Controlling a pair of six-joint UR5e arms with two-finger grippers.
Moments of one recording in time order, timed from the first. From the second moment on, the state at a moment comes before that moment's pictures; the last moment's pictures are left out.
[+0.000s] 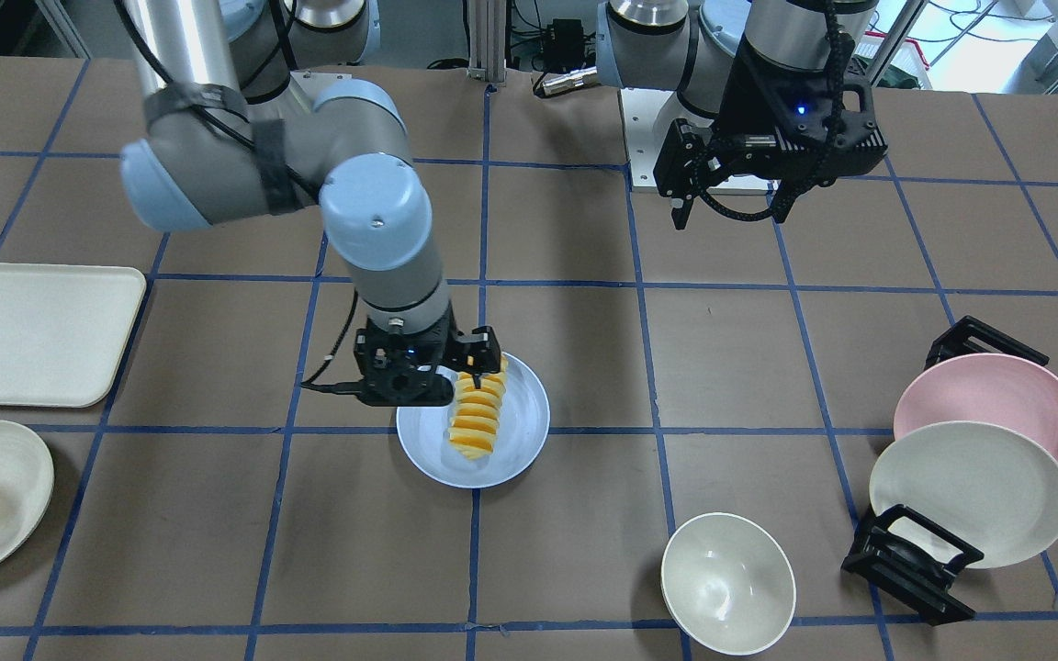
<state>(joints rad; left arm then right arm) -1.63 -1.54 -1.55 -1.55 1.61 -0.14 1.83 -1.23 1.65 -2.03 -1.48 0.31</state>
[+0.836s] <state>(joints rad) -1.63 -1.54 -1.55 -1.56 1.61 -0.13 1.61 -1.54 1.64 -1.69 -1.52 0.23</state>
